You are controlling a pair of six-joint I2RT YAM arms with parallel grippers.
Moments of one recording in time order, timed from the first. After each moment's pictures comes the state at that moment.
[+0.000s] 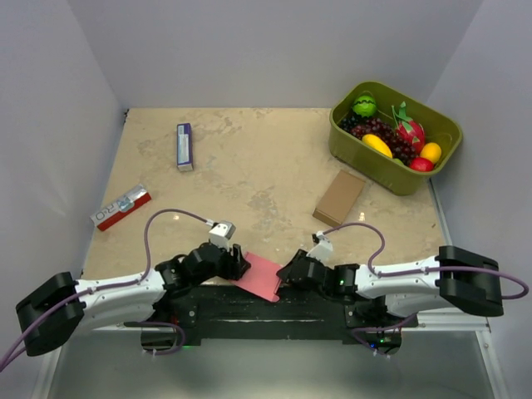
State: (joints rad) left arm -1.00 0.92 0.16 0.17 -0.19 -0.65; right arm 1.33 1.20 0.36 -0.01 0.49 1.55
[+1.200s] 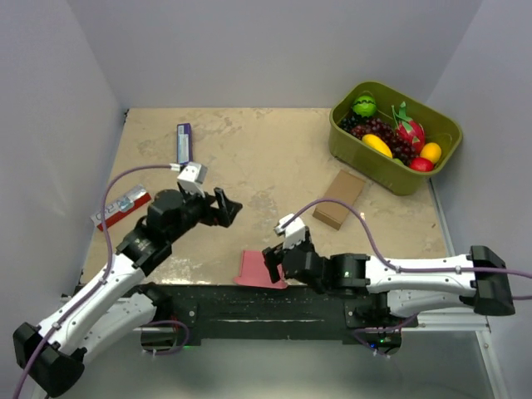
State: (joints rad) left arm -0.62 0.76 0.61 -0.15 0.01 -0.44; right arm 1.38 1.08 0.70 -0.30 0.63 0.61
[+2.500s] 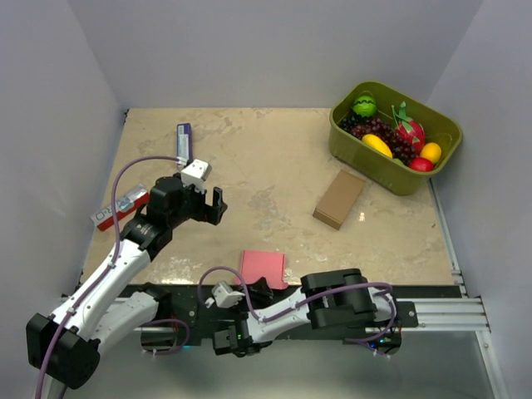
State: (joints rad) left arm -0.41 0.89 0.70 -0.30 0.09 -0.09; right arm 1.75 2.13 1.26 -0.77 1.20 0.75
